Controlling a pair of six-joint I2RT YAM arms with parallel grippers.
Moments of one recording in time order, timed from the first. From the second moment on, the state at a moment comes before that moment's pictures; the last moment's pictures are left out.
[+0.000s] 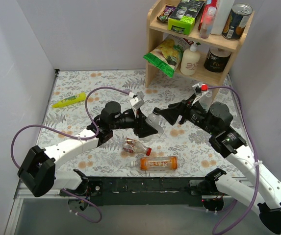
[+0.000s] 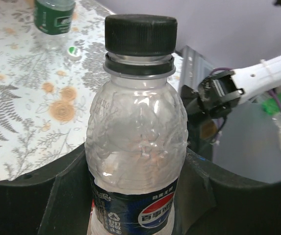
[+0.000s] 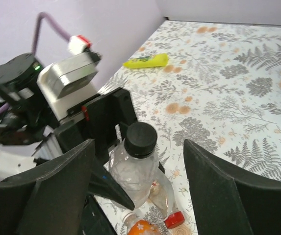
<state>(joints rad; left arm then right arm) -0.72 1.28 0.78 0.34 0.69 -0.37 0.60 0.81 0.83 -0.03 -0.32 0.49</state>
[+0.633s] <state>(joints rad) -0.79 1.27 0.80 0.19 0.48 -0.25 0.69 0.95 0.86 -0.07 -0.20 0.59</state>
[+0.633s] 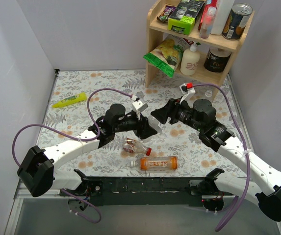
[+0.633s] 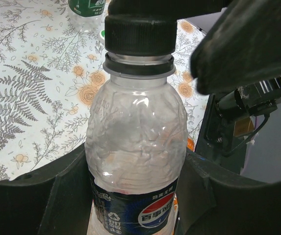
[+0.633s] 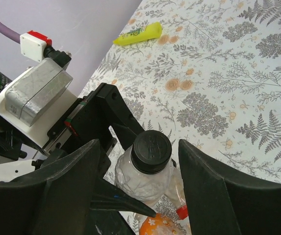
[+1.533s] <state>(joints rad) -0.78 1.25 0.81 0.18 0.53 -0.24 0.68 0.97 0.86 -0.02 -0.25 0.53</state>
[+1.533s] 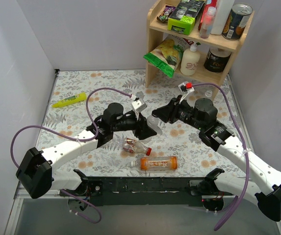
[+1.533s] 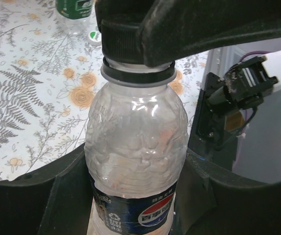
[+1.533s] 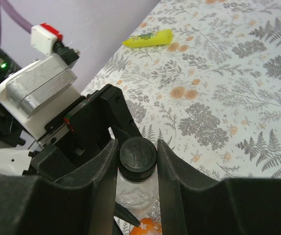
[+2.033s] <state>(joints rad) -0.71 1.21 0.77 0.34 0.92 -0.32 0.61 0.94 0.84 0.19 -0.74 0.39</state>
